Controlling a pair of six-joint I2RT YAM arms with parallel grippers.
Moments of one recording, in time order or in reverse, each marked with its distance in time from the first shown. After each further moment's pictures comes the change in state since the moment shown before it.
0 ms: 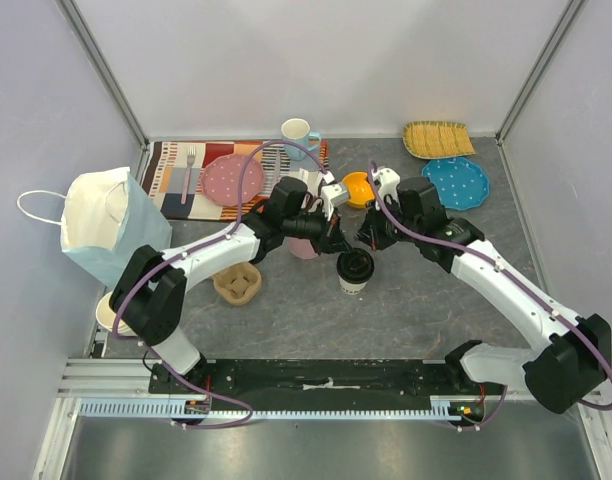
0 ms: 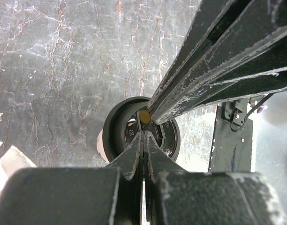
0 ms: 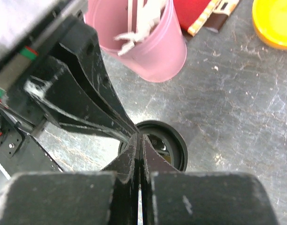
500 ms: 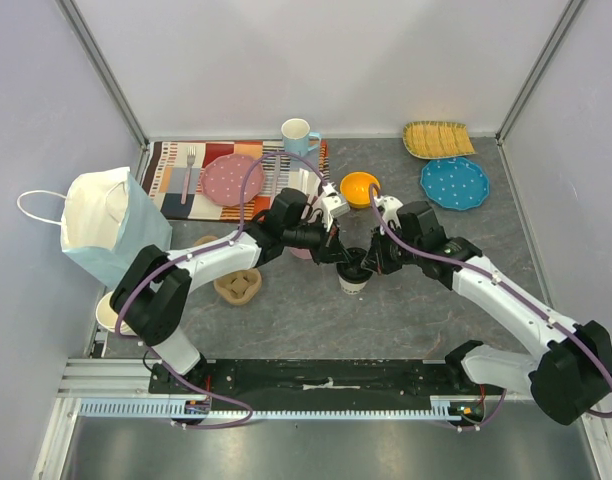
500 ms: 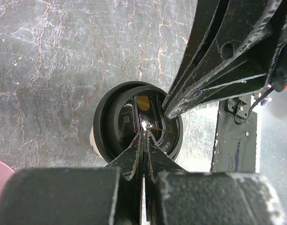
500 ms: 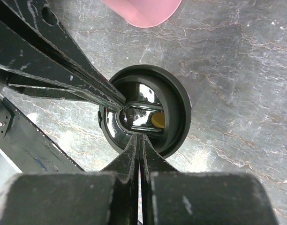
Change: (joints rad) left arm -0.014 0.003 -0.097 0.086 -0.003 0.000; right arm -0.002 -0.078 -0.233 0.022 -0.019 0.073
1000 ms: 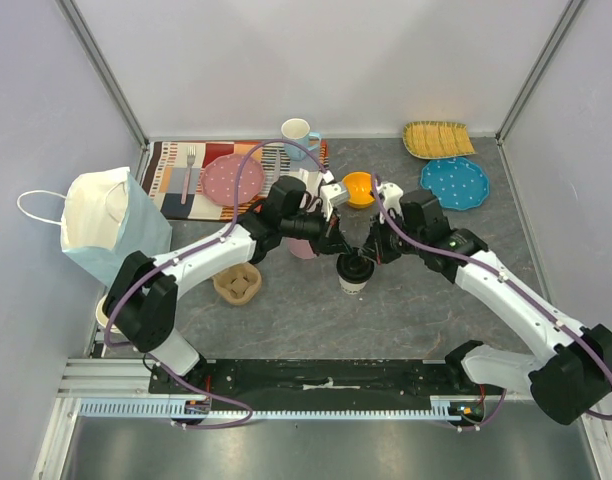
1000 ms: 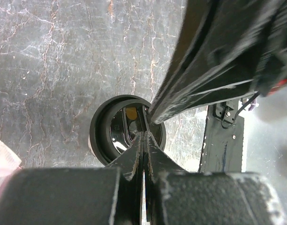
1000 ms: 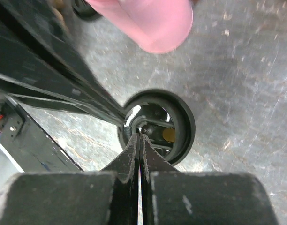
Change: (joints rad) left arm 0.003 -0.043 0.106 -0.137 0.001 0.000; right arm 0.000 0.004 0.158 -0.069 -0.005 -0.047
